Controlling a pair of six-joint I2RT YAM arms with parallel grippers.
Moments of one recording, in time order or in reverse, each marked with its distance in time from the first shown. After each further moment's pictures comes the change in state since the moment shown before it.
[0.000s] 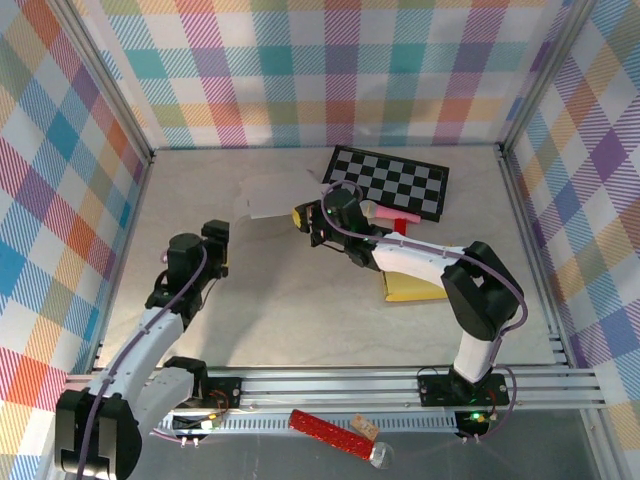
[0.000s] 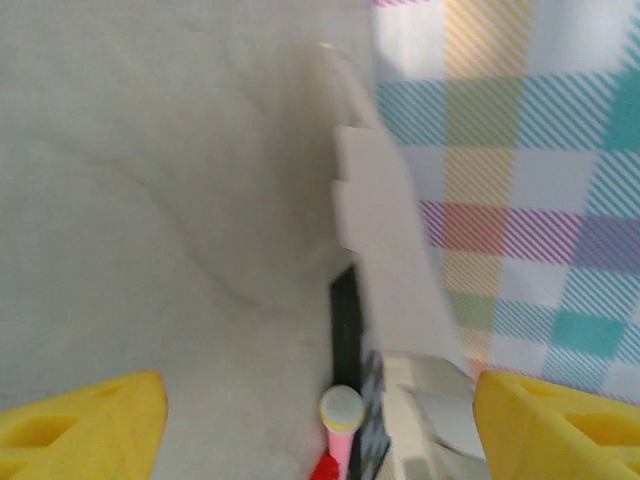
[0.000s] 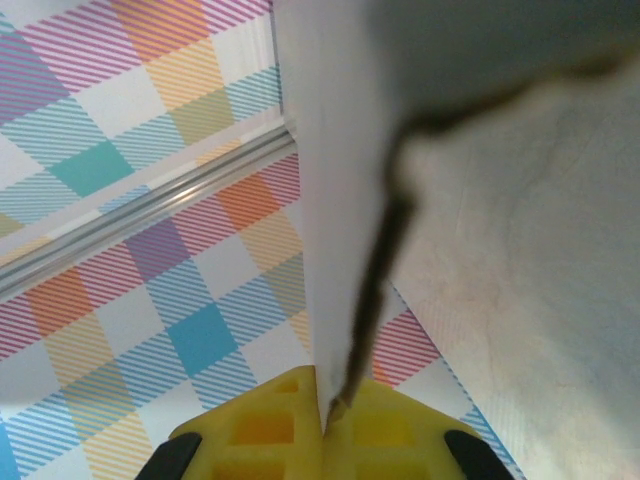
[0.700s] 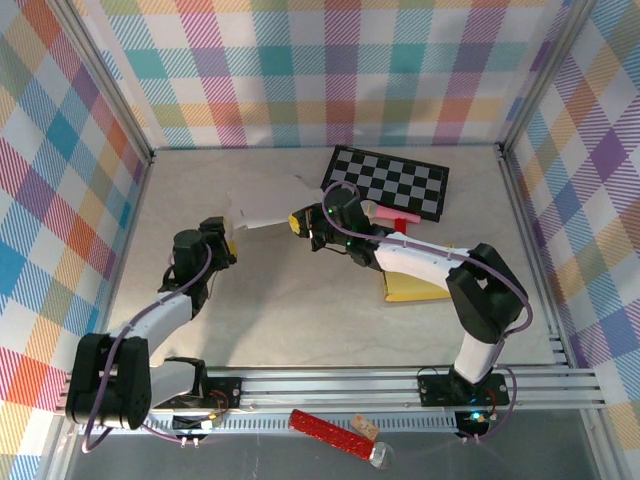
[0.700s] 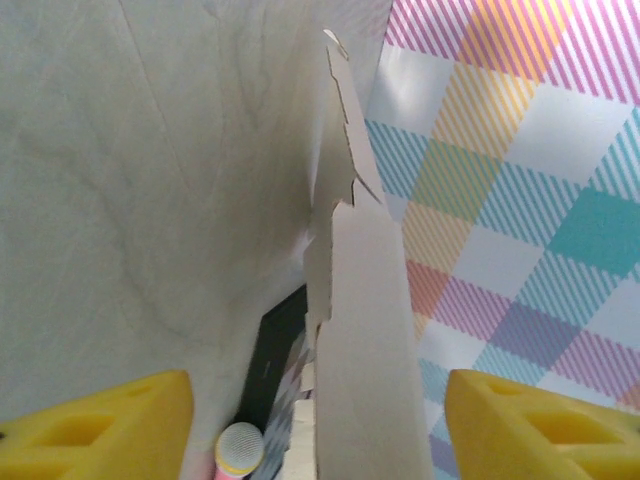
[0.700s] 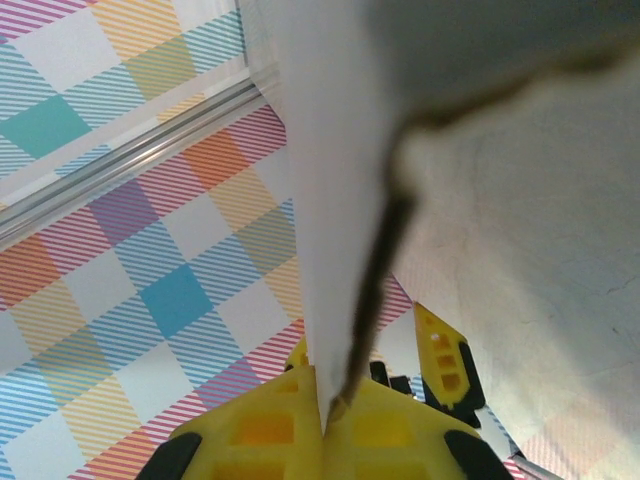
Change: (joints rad) left arm 0.045 0.285 -0.034 0.407 0.045 -0.287; right arm 0.000 -0.029 -0.002 -0.056 -0.102 0.004
